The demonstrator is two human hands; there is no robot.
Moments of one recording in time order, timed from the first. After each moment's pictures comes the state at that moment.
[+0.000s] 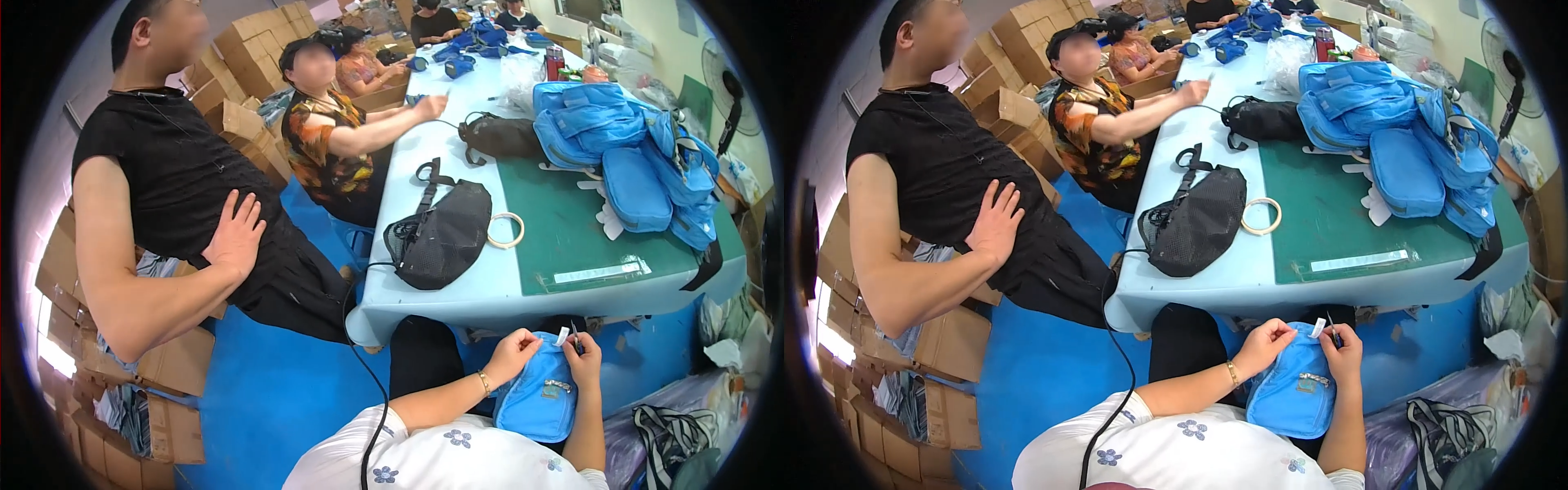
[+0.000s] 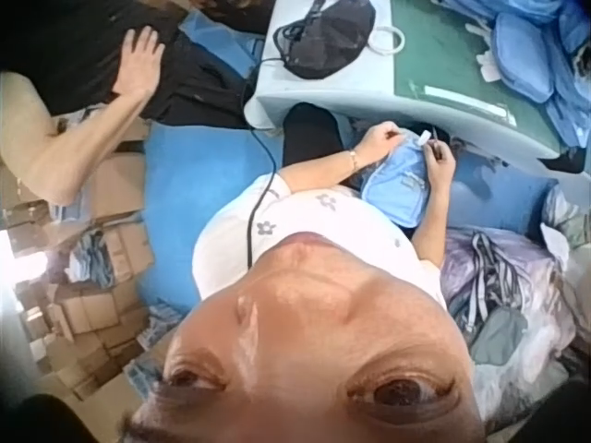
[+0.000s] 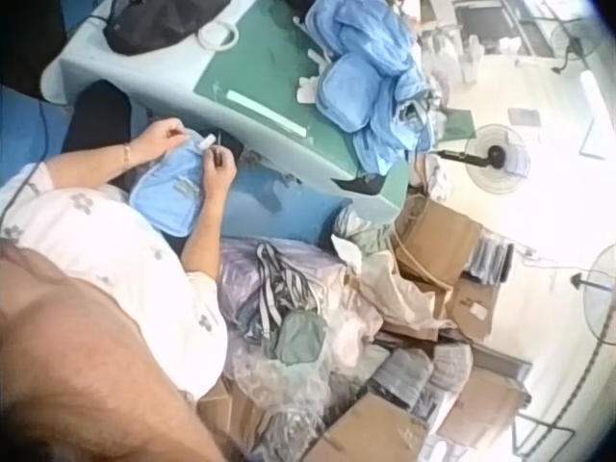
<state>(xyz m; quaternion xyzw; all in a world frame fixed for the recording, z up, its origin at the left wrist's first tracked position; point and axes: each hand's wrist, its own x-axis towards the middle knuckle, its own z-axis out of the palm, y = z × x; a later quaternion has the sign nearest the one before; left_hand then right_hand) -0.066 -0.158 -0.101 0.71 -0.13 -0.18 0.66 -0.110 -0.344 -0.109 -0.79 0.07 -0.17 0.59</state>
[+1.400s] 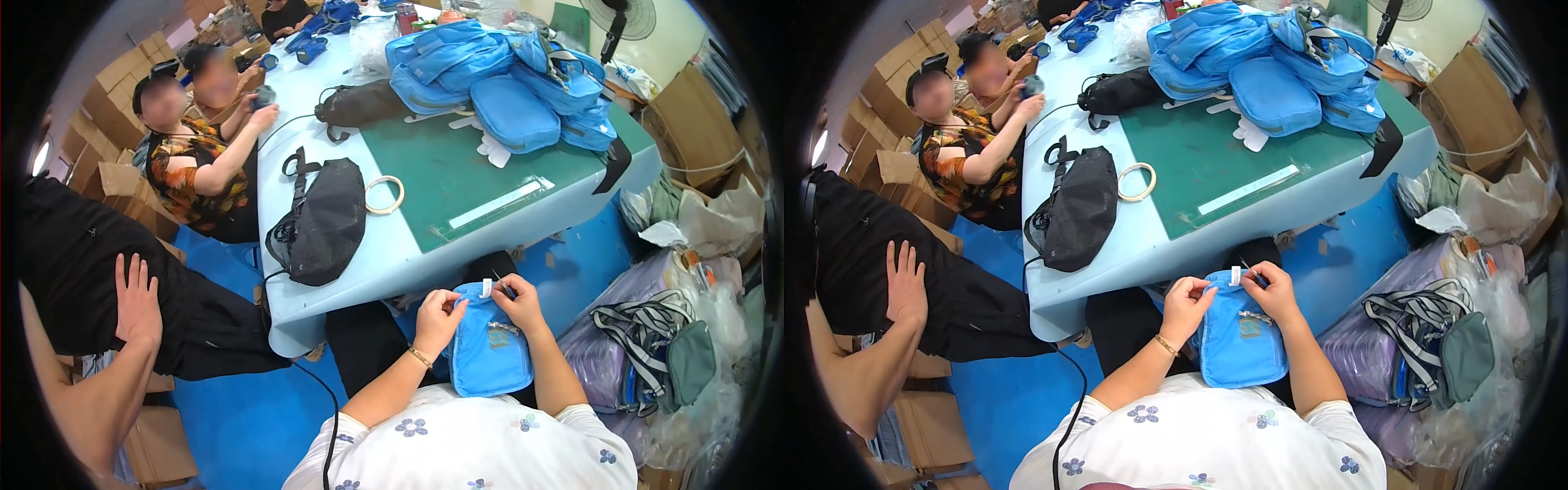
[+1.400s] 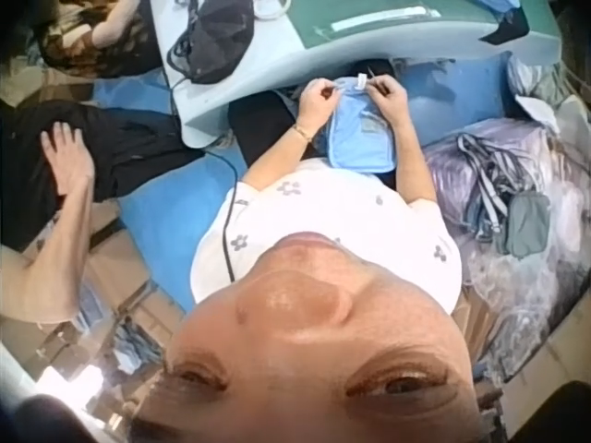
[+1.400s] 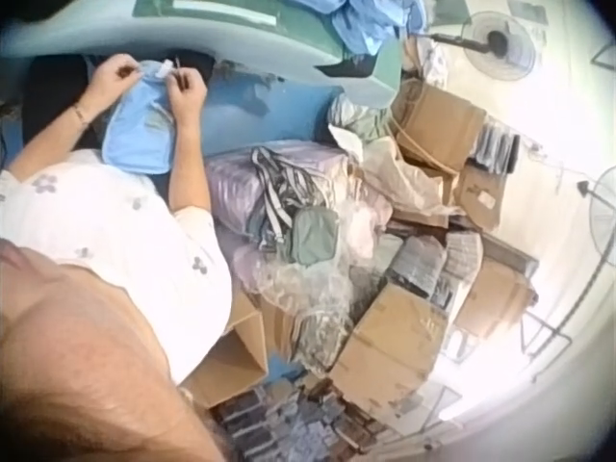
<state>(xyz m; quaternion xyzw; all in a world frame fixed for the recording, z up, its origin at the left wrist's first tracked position) -0.074 -0.157 -0.094 0.80 -0.21 -0.07 0.56 -0.133 -0.344 -0.107 -0.79 0.08 -0.22 0.57</state>
